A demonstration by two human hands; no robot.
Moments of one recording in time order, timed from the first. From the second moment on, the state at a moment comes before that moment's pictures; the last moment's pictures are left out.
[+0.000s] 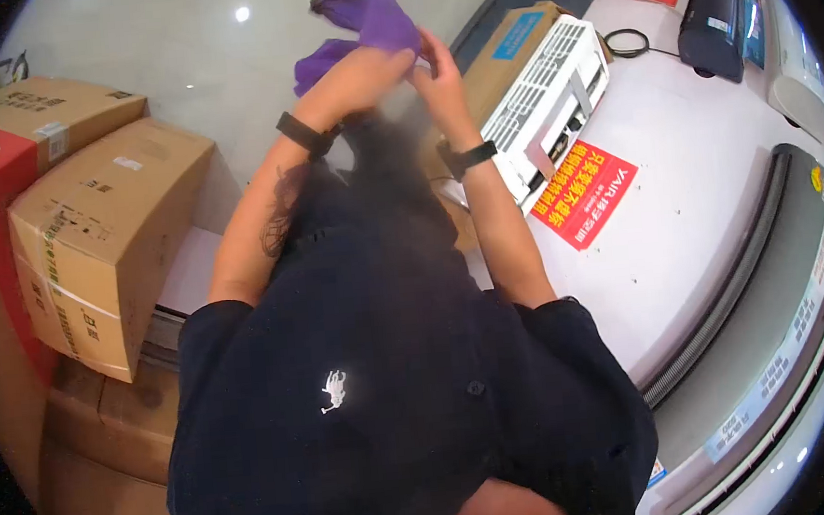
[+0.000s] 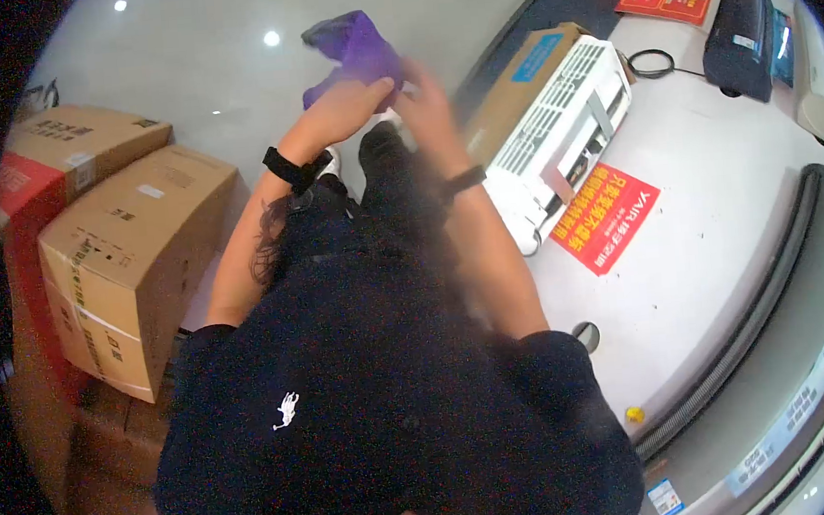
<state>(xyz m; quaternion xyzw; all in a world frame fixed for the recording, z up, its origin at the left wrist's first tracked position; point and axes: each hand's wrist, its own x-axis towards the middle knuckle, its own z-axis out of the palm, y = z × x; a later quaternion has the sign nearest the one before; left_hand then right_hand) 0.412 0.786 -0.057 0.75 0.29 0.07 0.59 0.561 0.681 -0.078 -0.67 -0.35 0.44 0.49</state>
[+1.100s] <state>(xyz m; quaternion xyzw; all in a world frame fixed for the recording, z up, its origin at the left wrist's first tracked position) 0.807 1.396 -0.022 0.46 0.29 0.14 0.83 1.090 1.133 -0.063 -0.71 -0.22 0.32 0.59</state>
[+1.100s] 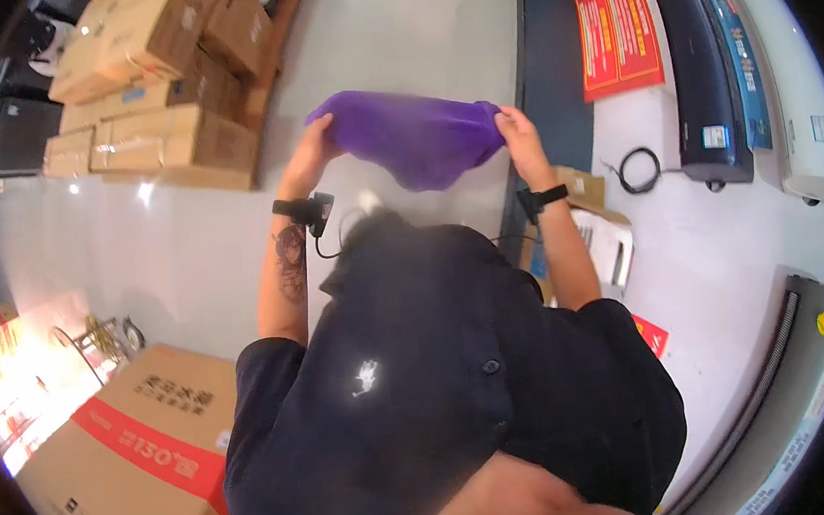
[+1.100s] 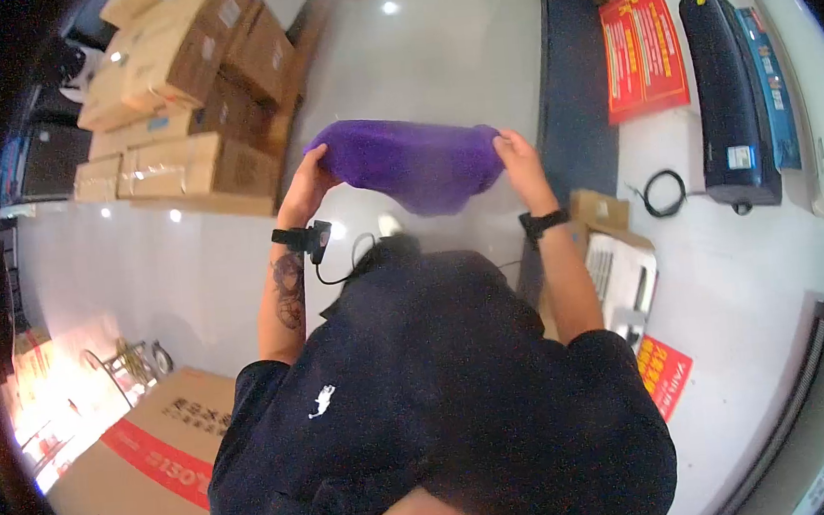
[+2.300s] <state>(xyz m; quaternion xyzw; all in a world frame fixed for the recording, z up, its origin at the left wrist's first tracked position) 1.377 1.806 -0.084 0.77 0.18 -0.10 0.60 1.551 1.508 -0.203 -0.58 0.10 0.37 0.72</state>
